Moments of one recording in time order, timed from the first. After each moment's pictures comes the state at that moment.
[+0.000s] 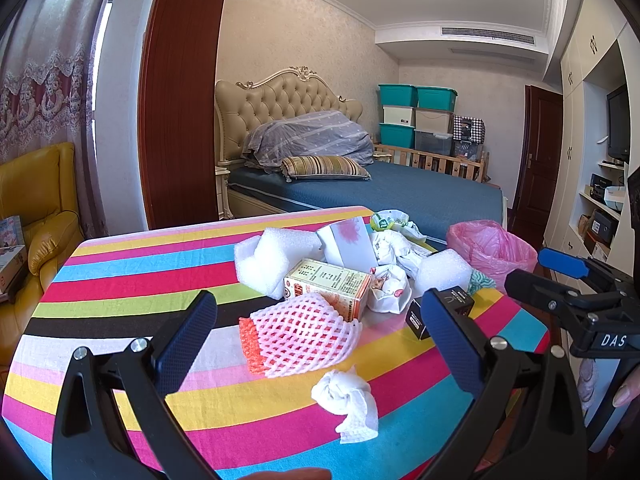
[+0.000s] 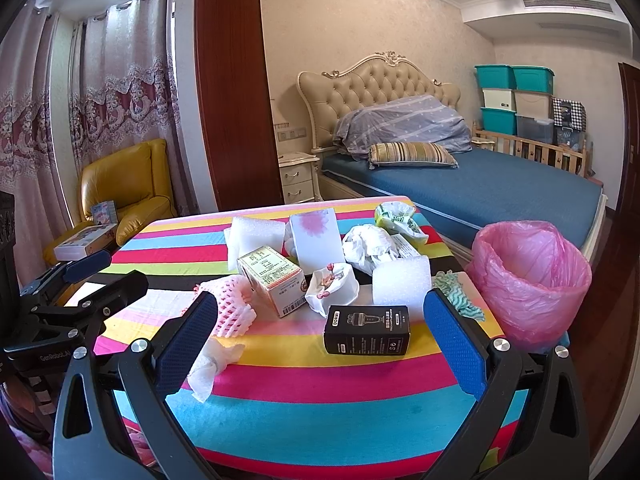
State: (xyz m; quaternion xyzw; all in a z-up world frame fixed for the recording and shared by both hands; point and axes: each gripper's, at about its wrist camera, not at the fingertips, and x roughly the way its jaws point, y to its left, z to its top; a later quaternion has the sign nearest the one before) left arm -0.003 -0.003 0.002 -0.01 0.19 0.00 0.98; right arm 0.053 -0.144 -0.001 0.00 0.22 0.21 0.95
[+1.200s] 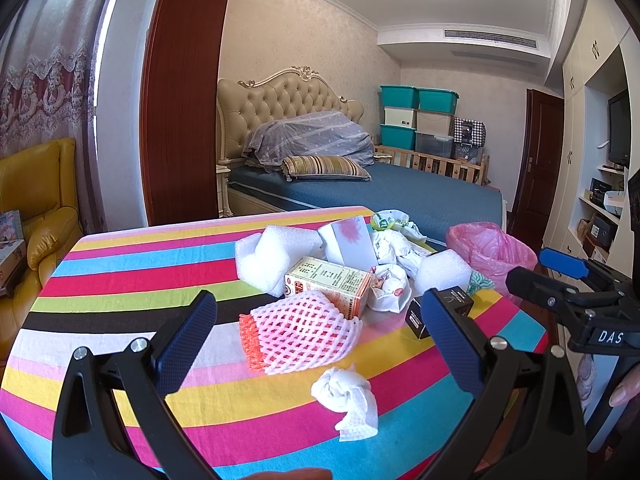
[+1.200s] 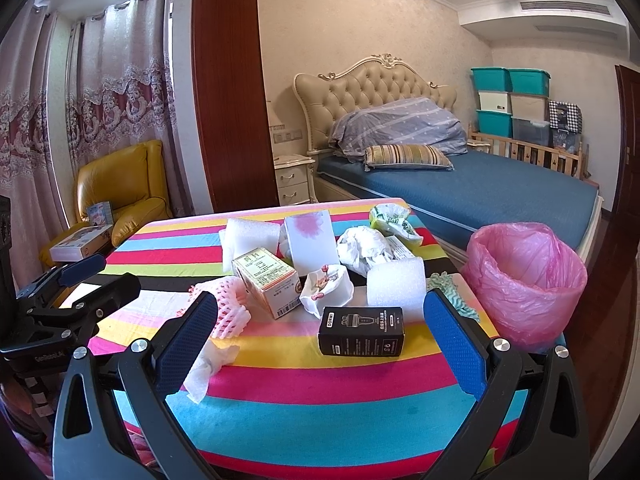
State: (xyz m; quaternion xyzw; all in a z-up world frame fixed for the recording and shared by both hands) left arm -0.004 -0.003 0.002 -0.02 0.19 0.00 0.98; right arm 0.052 -0.144 0.000 0.00 0.21 0.20 0.96
